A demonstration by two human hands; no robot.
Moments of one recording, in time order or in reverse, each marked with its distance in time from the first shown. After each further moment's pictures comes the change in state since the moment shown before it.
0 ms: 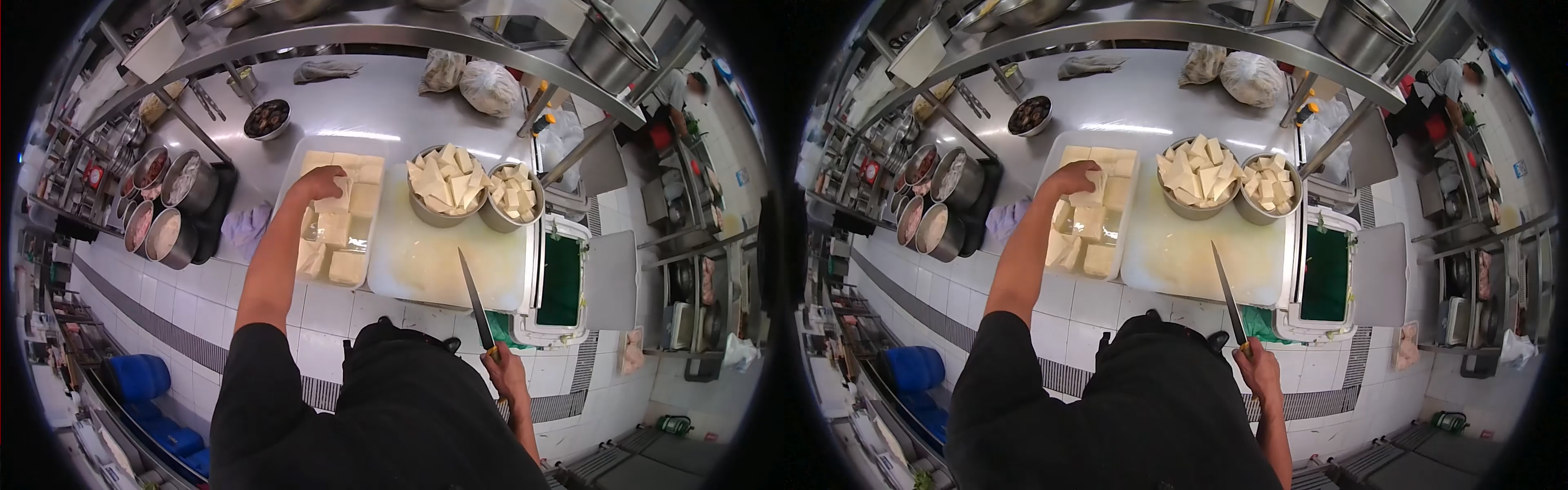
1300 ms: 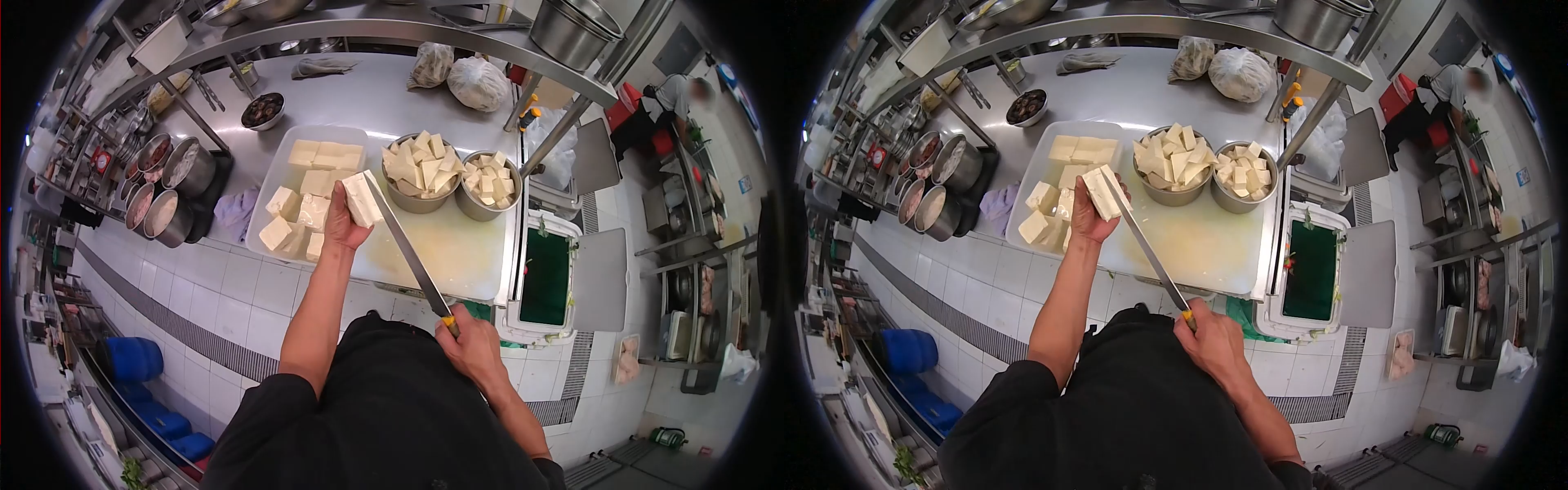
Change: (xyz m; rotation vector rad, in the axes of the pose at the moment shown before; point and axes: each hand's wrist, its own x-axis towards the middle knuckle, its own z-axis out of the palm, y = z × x) left_hand -0.084 0.158 0.133 -2.213 0.203 0.499; right_hand -0.017 -0.094 -0.065 0.015 0.092 -0.479
